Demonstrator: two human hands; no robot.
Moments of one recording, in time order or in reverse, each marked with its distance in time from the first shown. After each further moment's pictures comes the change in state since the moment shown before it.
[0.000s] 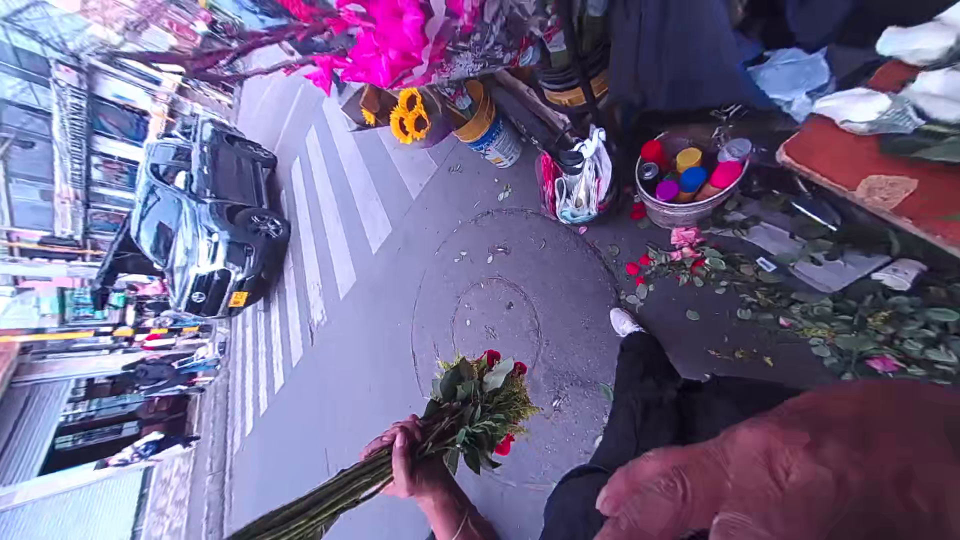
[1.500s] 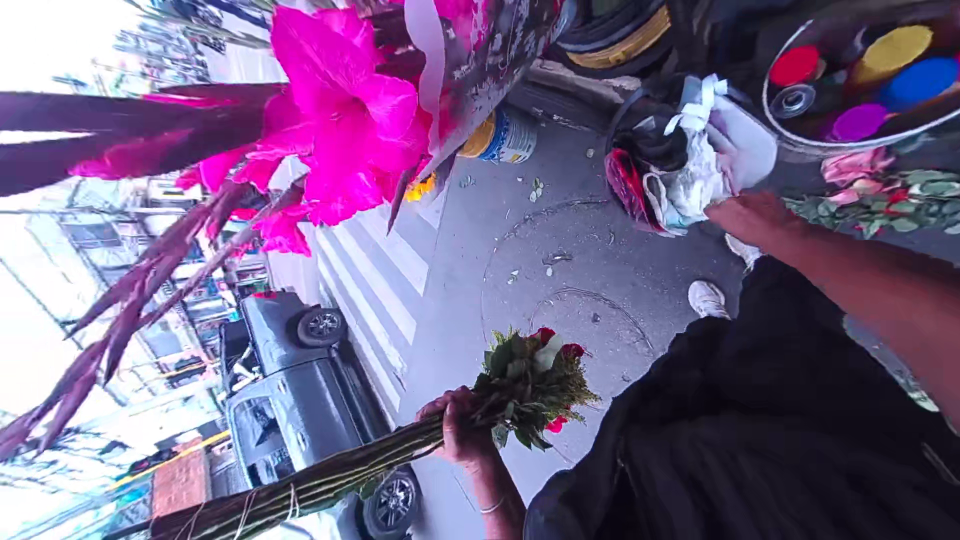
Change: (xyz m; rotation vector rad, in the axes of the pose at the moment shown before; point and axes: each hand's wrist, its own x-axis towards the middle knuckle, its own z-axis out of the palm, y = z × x) left_hand 0.326 -0.274 0.102 0.042 -0.338 -0.217; right_hand 0.042 0.355 -0.436 -1.176 0.711 1.366
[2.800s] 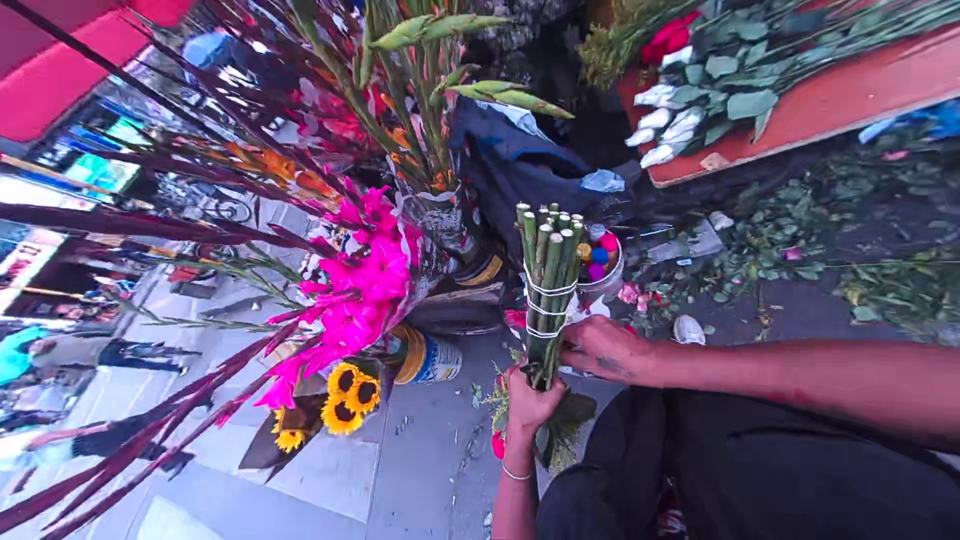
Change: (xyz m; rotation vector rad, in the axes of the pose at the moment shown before) left_hand -0.012 0.002 0.142 -0.002 -1.186 0.202; right_hand -0.297 -0.243 -0.097 0.332 0.817 -0.284
